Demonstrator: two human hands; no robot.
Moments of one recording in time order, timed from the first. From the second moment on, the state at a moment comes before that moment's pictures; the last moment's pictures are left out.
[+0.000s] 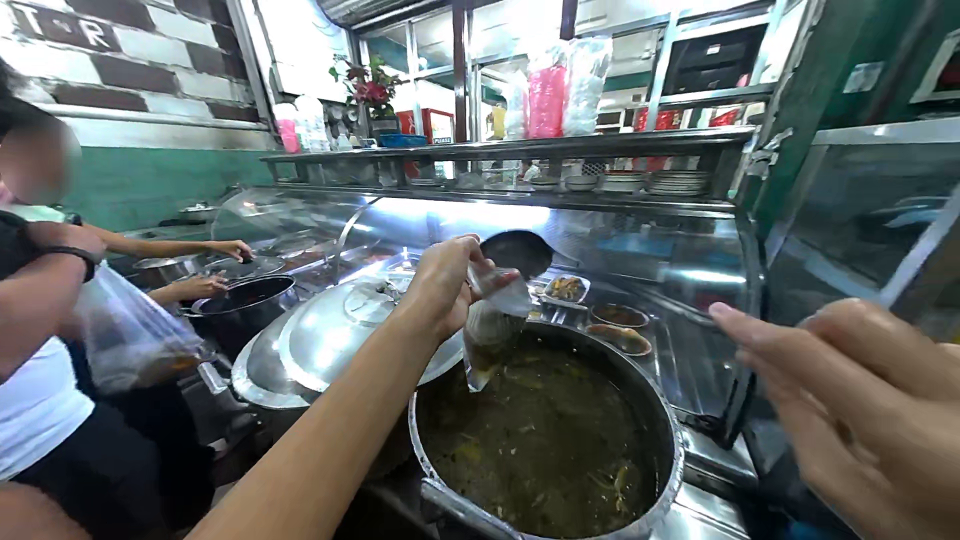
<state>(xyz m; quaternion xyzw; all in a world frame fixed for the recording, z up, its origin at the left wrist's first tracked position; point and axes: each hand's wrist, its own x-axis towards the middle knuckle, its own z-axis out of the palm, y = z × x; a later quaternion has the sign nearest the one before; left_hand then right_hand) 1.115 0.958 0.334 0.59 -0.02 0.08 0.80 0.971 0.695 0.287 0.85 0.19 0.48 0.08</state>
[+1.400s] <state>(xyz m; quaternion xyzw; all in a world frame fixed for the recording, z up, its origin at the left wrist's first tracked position) 0.990 0.886 0.361 0.56 -0.06 0.01 0.83 0.773 0.568 0.327 0.92 -0.10 0.25 -0.30</state>
